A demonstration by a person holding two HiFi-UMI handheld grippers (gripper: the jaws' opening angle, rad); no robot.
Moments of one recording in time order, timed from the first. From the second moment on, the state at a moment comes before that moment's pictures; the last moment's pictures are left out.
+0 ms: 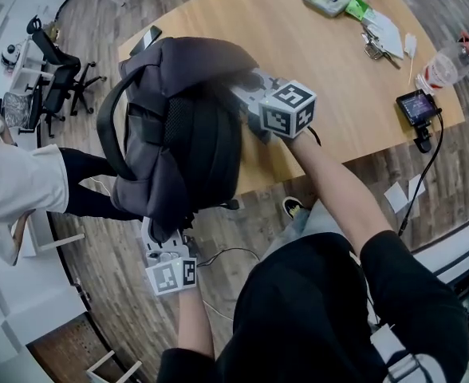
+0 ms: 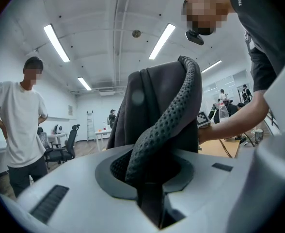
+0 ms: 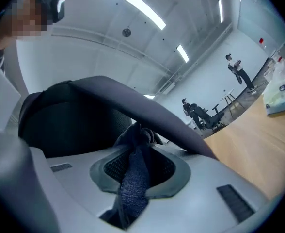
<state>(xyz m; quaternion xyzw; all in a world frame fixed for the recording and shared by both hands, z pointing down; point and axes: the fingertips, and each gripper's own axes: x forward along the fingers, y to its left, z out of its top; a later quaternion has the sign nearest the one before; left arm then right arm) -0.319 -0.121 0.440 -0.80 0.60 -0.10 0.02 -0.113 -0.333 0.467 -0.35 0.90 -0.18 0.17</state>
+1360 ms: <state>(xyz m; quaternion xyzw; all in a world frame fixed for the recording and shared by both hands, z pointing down) -0.248 0.000 0.430 -0.85 0.53 -0.06 -0.08 -0.201 -0.081 0.452 -0.30 0.95 -0.09 0.10</state>
